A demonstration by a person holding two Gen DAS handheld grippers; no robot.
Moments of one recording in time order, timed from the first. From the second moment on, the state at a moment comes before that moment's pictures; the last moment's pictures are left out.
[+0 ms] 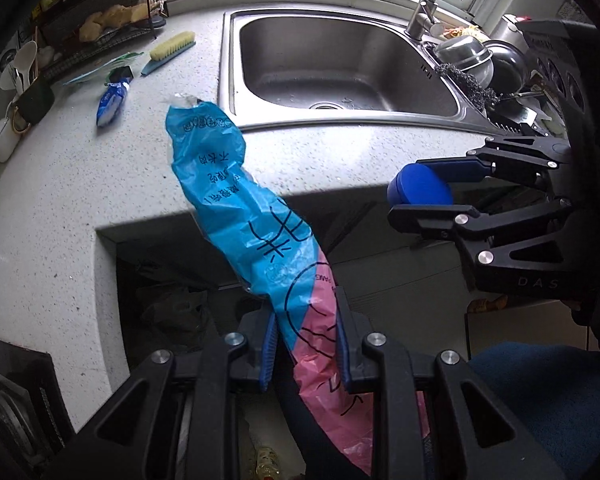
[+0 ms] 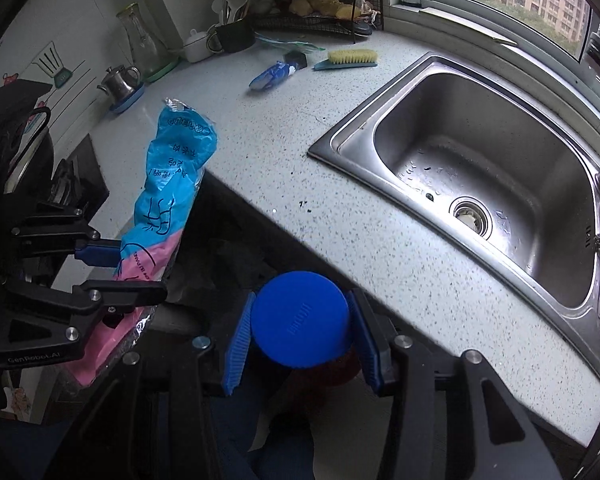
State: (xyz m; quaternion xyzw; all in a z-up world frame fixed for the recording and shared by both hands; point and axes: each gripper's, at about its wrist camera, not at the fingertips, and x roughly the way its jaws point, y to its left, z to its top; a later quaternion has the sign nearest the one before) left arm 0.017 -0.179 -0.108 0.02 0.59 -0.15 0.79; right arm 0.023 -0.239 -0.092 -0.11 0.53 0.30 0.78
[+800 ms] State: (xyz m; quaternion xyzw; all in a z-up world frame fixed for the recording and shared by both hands) left arm -0.004 -0.207 -0.271 0.02 0.67 -0.18 0.72; right arm -0.011 -0.255 -0.222 -0.08 0.59 0.26 0.76
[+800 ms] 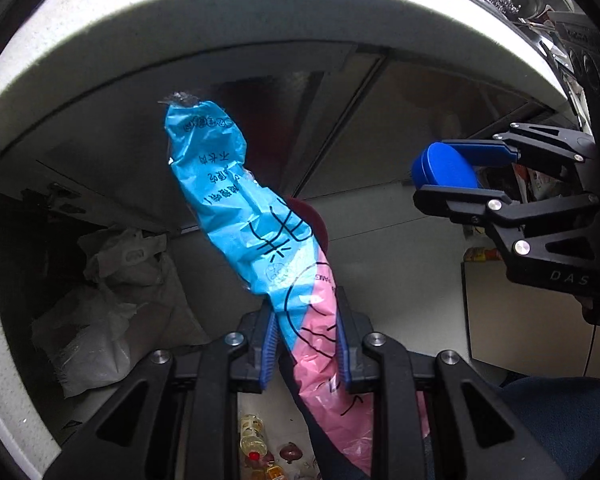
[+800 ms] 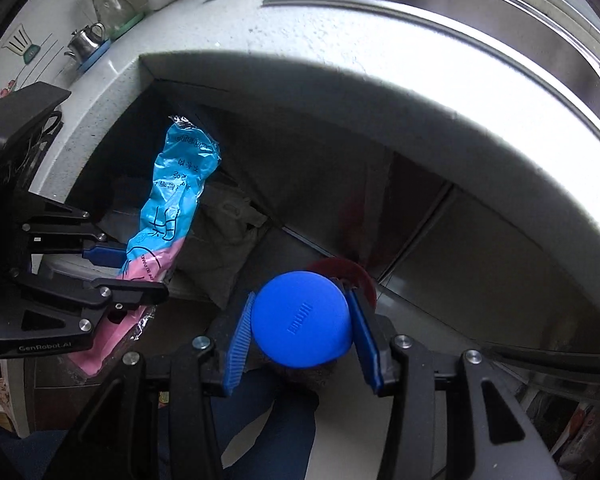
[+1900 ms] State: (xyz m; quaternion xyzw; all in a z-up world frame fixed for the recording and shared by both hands) left arm 0.043 -0.263 -0.522 0.03 0.72 -0.26 0.64; right arm -0.015 -0.295 -0.406 0.00 0.62 0.17 0.76
